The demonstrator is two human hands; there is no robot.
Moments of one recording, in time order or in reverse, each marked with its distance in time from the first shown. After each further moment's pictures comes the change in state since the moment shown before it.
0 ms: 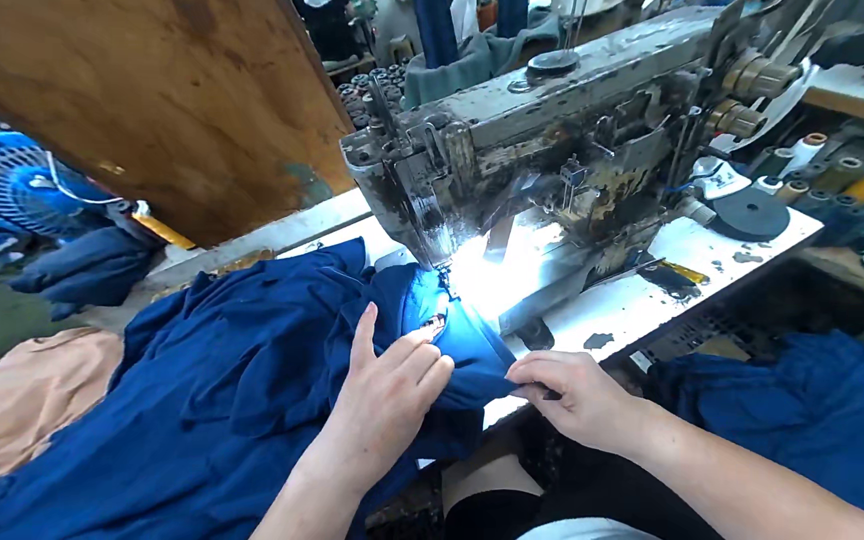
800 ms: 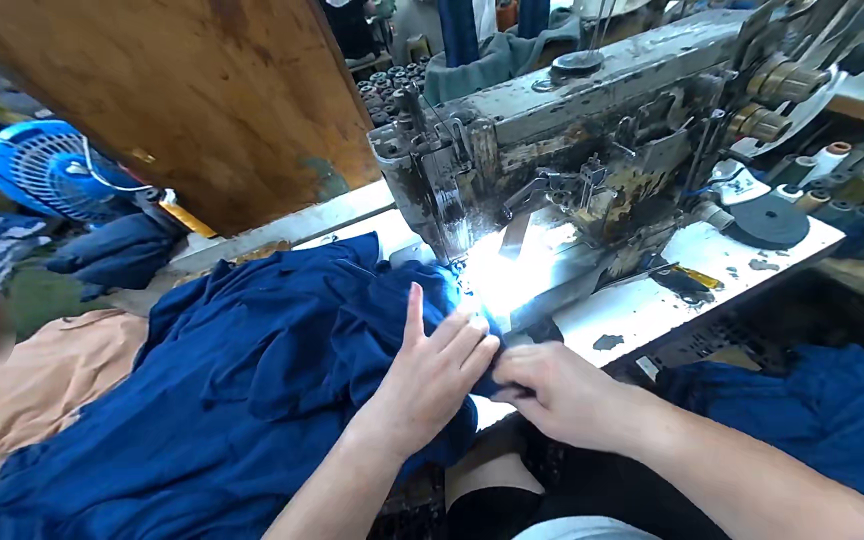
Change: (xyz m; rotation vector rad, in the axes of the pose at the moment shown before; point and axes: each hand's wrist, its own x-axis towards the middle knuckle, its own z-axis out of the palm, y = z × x) left_hand 0.016 0.010 0.017 -0.037 -0.016 0.017; right_hand 0.037 -0.026 0.001 -0.042 -0.221 -0.003
